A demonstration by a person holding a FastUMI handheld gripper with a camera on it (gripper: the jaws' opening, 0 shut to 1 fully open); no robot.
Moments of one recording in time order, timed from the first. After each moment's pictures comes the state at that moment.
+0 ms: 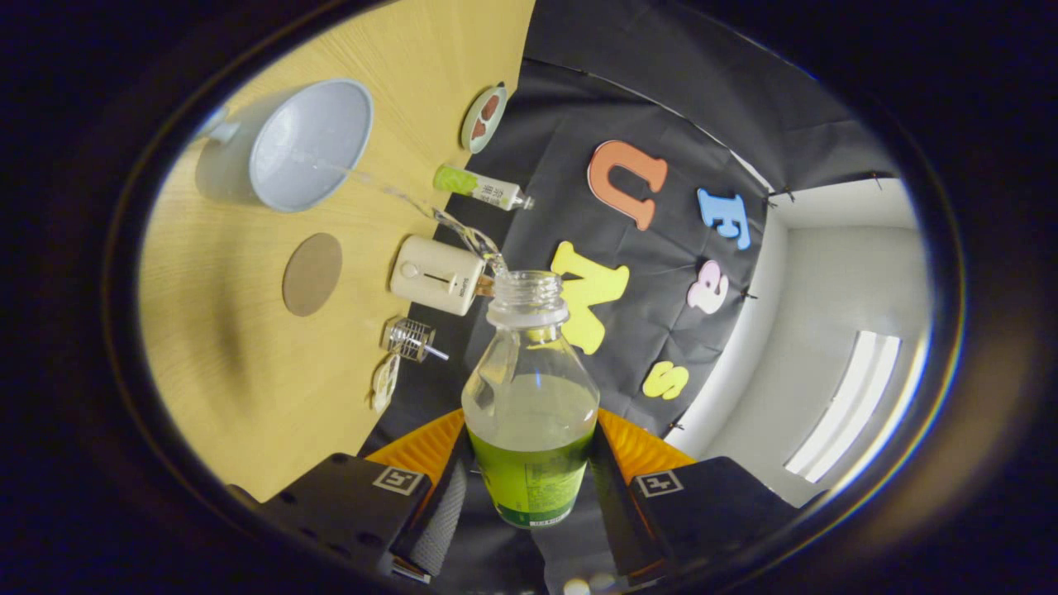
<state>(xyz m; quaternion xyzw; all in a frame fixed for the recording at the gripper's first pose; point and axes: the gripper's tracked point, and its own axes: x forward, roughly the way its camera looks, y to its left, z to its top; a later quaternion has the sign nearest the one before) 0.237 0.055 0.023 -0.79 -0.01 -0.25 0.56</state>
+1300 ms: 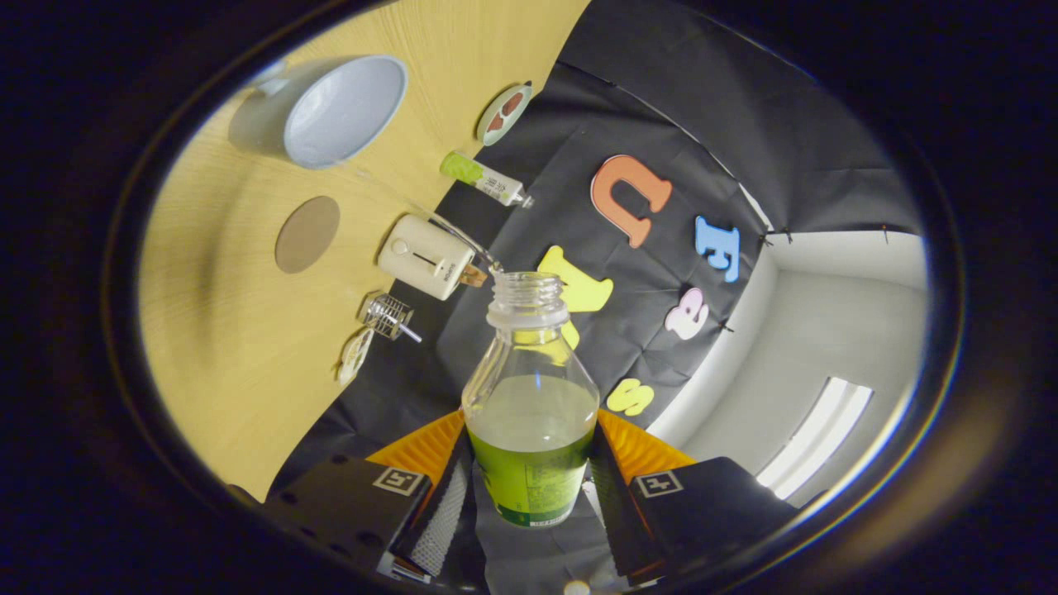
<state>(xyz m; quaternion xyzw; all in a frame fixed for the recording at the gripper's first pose) 0.222 0.067 0.047 -0.83 -0.04 -0.27 0.49</state>
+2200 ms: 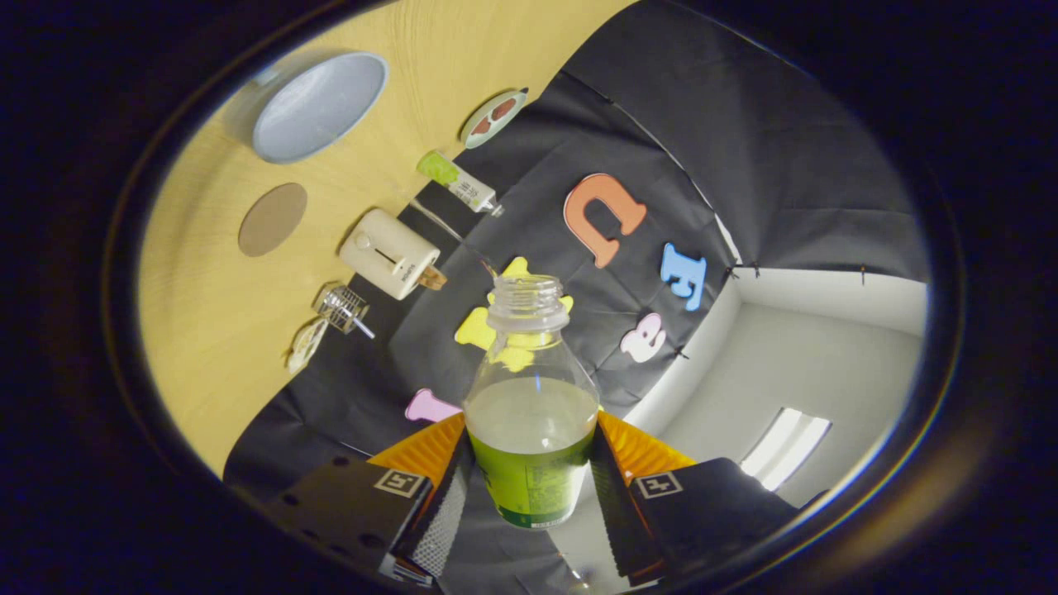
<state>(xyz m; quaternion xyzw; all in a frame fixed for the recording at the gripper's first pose) 0.216 0.101 0.078 -0.85 -0.10 -0.31 0.41</state>
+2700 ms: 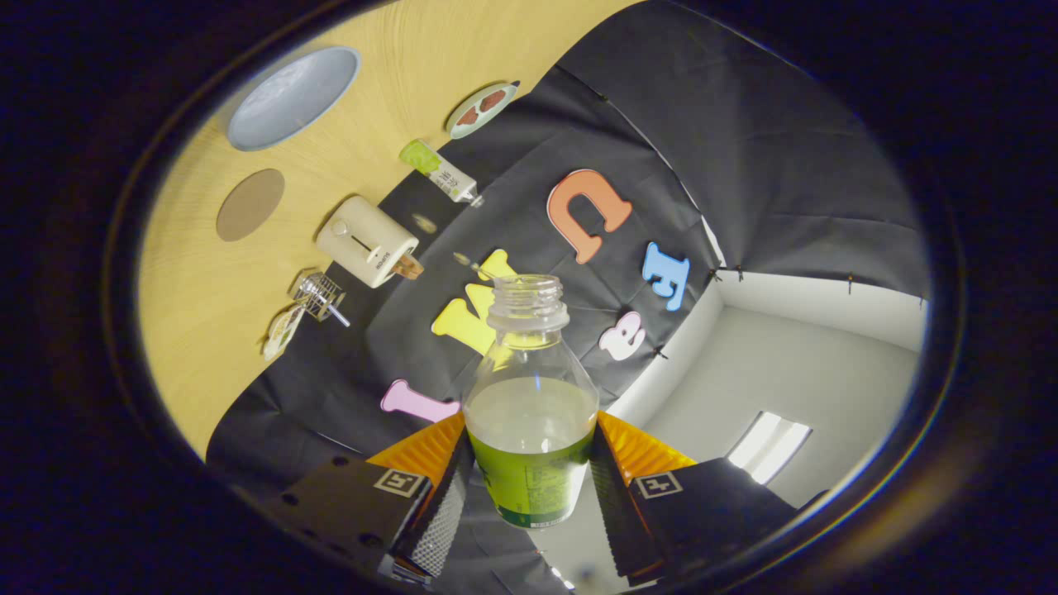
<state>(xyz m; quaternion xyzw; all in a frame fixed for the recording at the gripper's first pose) 0.205 0.115 0.101 -0.84 -0.12 -0.33 0.41</state>
